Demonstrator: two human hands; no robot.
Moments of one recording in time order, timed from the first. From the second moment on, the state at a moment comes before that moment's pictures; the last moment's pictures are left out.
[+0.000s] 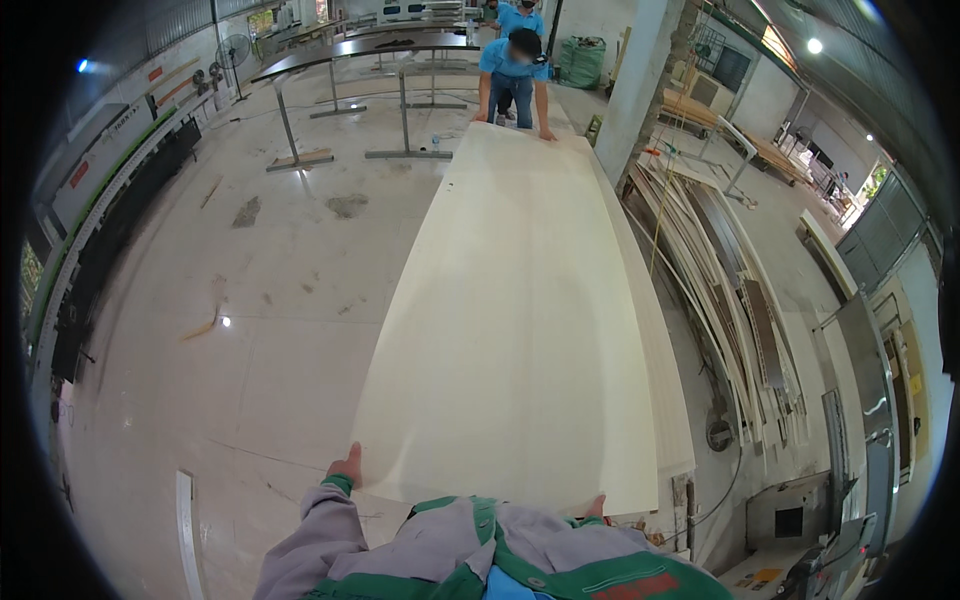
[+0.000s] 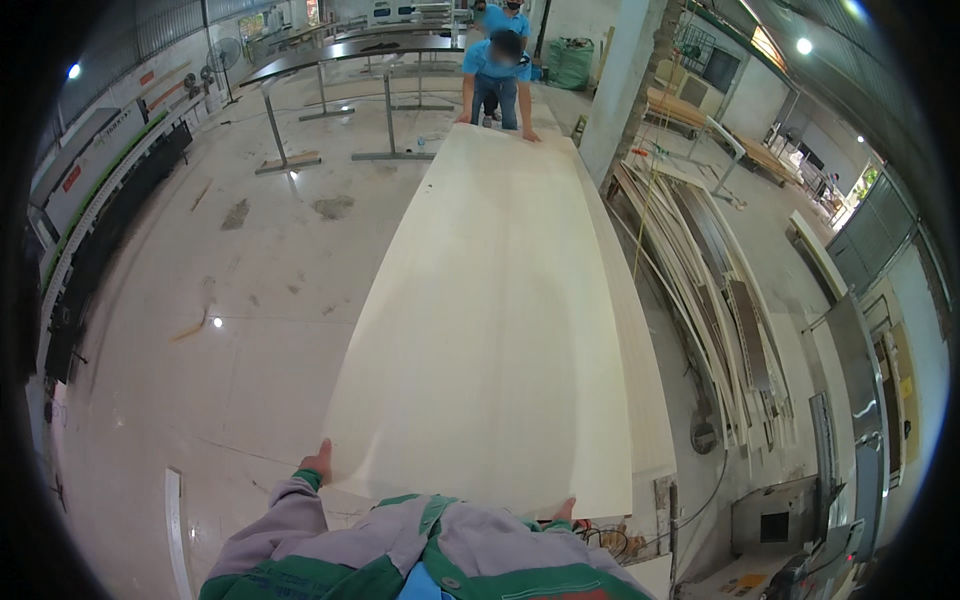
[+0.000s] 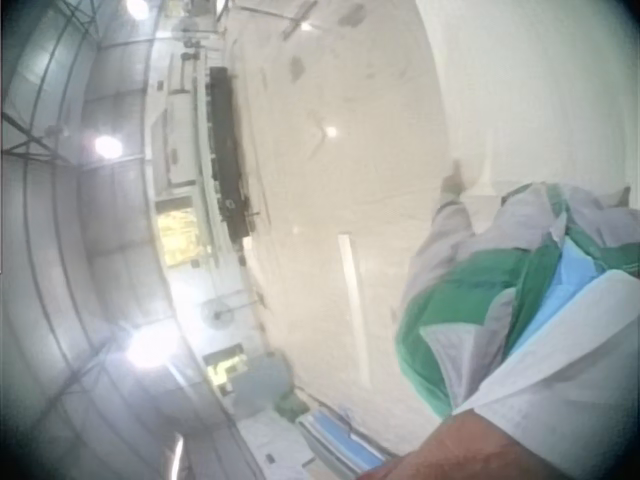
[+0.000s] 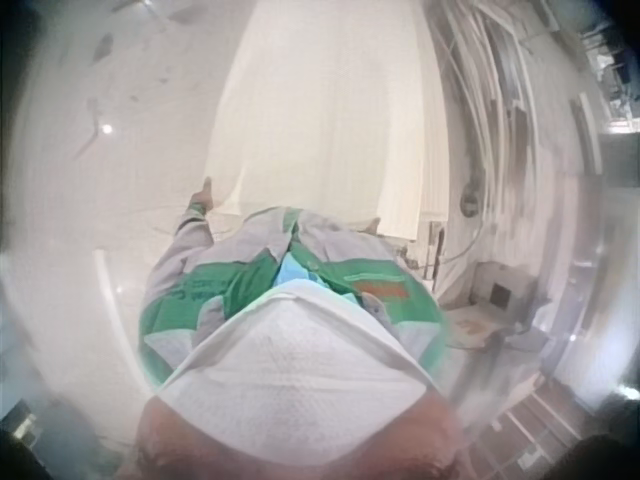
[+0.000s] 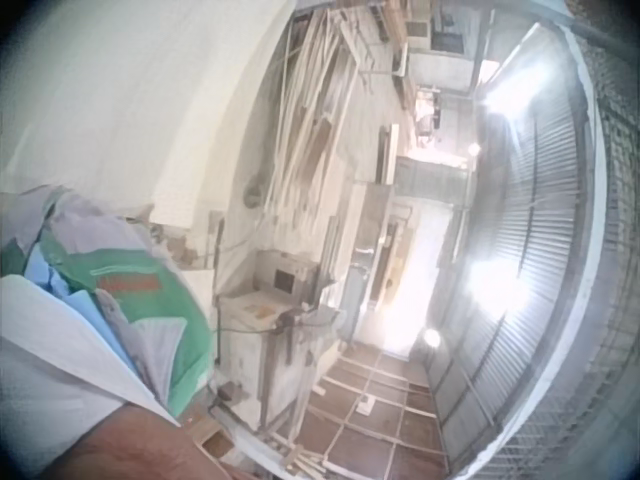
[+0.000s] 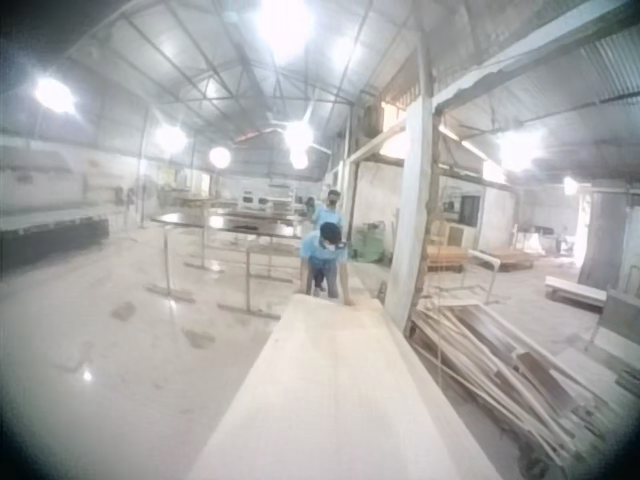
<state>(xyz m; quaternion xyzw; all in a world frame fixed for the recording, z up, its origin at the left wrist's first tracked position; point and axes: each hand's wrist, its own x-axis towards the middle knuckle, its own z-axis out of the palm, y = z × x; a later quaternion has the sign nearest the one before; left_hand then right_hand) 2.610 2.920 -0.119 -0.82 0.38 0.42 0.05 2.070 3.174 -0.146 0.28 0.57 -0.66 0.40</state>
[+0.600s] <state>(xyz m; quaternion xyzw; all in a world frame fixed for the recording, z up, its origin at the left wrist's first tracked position) 2.630 2.774 0.048 -0.82 0.50 0.28 0.01 2.144 2.994 -0.177 0.30 0.44 -0.68 0.51</state>
